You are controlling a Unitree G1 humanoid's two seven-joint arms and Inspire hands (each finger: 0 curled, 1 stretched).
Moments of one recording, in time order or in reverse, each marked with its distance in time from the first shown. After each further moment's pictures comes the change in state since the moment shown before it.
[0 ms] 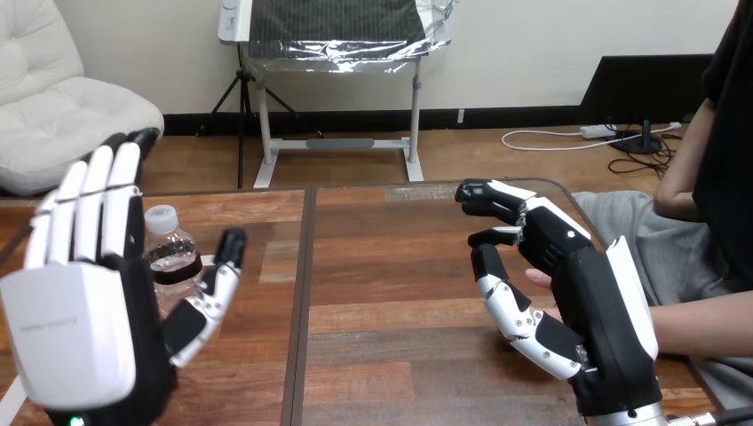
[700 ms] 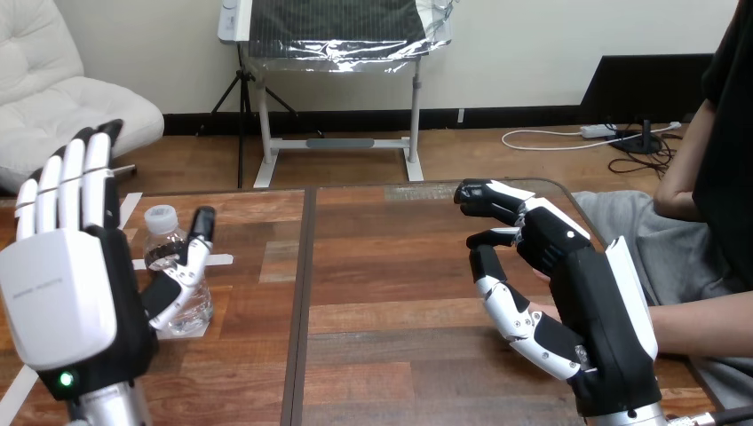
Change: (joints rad) left arm -0.138 0.046 0.018 0.153 -0.160 0.060 -0.076; right arm 0.000 0.000 0.002 0.001 0.010 0.000 0.009
